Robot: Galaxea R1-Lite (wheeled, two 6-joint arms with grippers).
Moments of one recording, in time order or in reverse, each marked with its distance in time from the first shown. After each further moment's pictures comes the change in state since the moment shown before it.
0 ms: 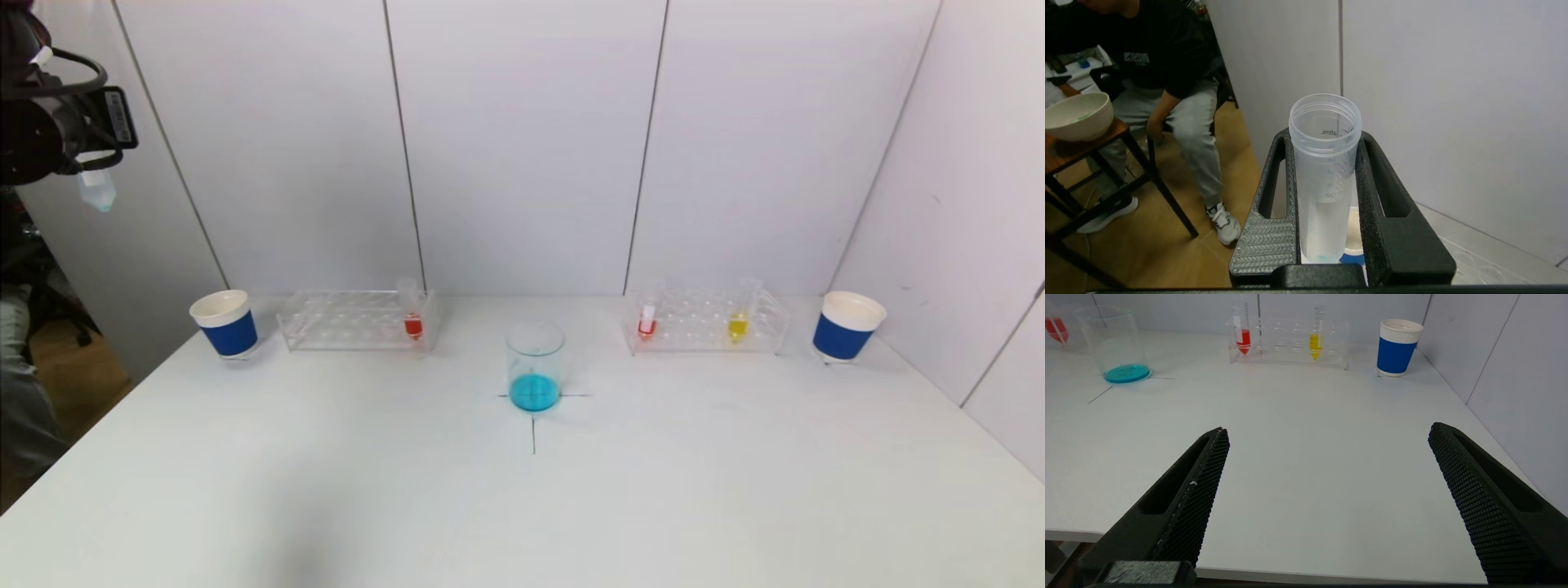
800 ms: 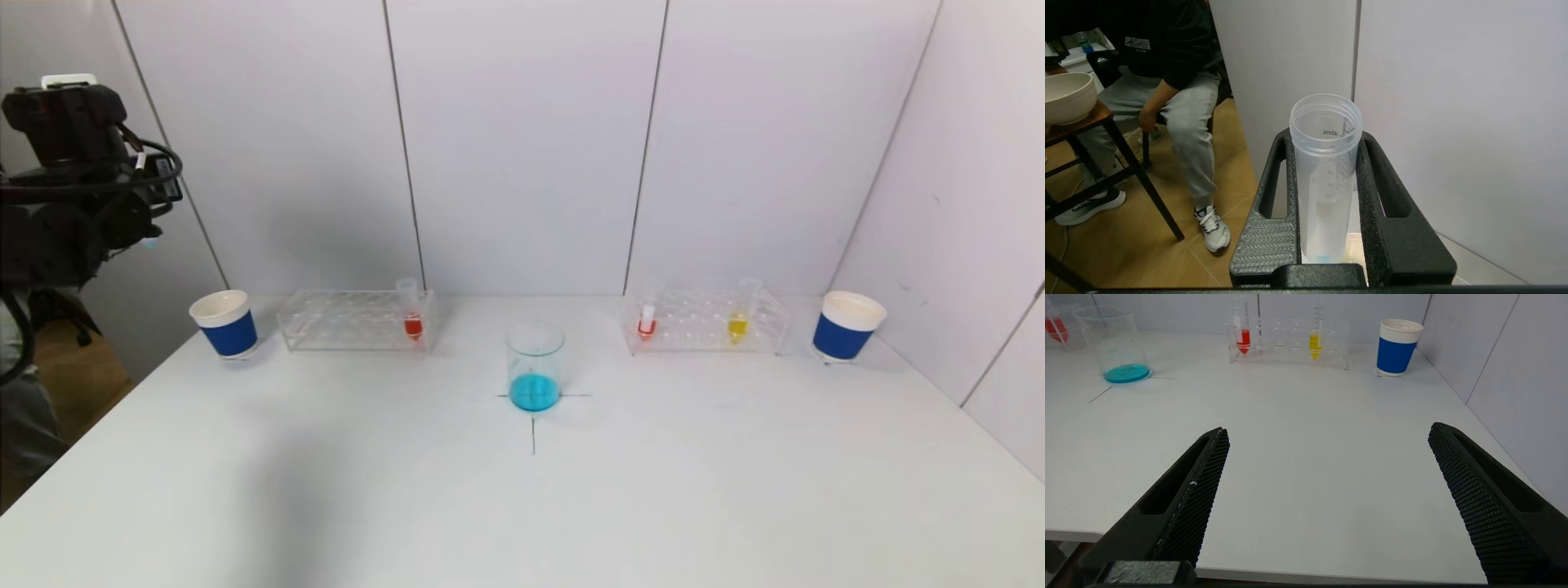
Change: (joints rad) left arm 0.082 0.243 0.094 -0.371 -0.018 -0.026; right arm 0.000 0.000 0.000 0.000 0.000 0.000
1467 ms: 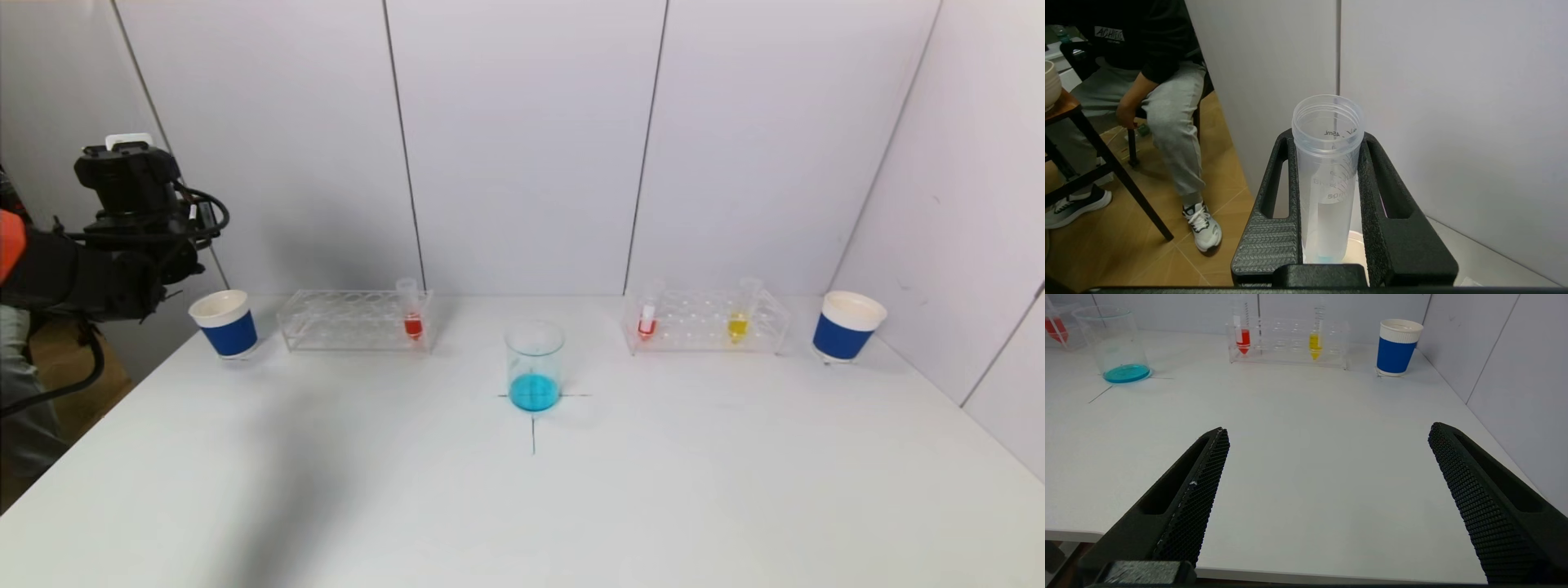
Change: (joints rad) left arm 0.010 0.178 0.002 -0.152 -0.045 0.004; right arm 0.000 0.000 0.000 0.000 0.000 0.000
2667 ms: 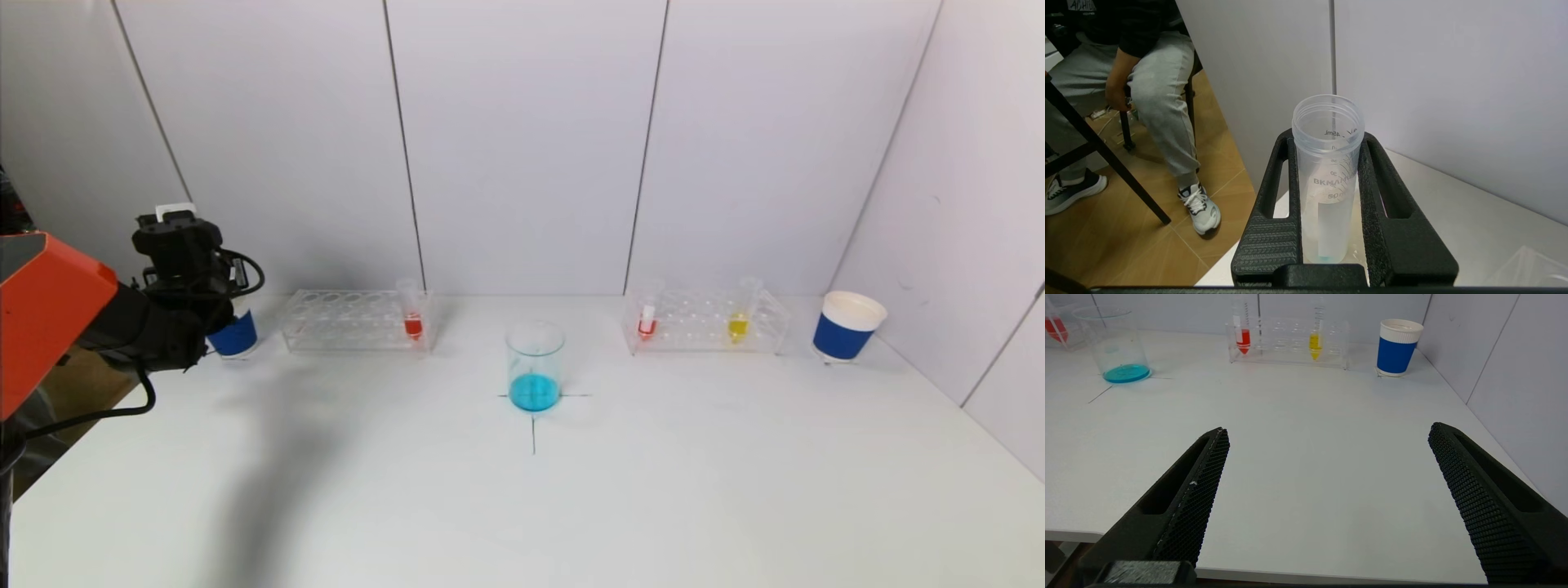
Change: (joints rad) left arm 0.006 0.192 0.066 -0.192 -0.013 0.003; right arm 0.000 0.000 0.000 0.000 0.000 0.000
